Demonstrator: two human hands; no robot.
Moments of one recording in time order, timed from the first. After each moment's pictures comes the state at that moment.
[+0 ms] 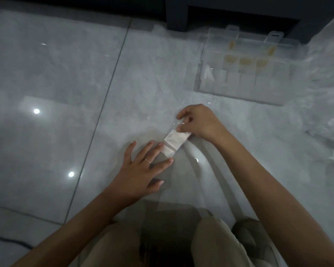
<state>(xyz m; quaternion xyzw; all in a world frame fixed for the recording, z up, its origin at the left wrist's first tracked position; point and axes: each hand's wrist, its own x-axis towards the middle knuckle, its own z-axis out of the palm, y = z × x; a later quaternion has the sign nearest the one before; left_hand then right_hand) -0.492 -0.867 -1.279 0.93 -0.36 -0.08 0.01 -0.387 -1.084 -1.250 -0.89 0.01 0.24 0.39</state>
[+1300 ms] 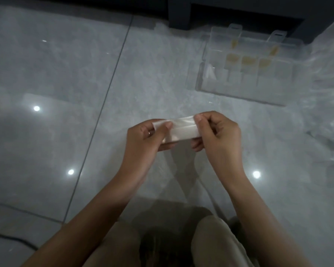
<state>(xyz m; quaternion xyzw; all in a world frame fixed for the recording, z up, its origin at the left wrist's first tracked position) -0.454 -0.935 -1.187 0.71 0.18 -0.11 0.67 -0.462 -1.076 -1.198 -0.75 0.16 0.01 0.64</state>
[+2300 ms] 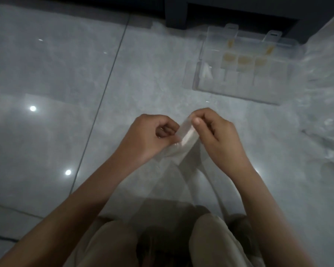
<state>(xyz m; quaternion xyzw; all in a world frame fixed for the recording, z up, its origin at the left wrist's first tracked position) -0.433 -0.923 -1.189 0.86 -0.06 -0.19 0.48 -0.457 -1.099 -1.214 -0.86 0.01 0.05 0.50</state>
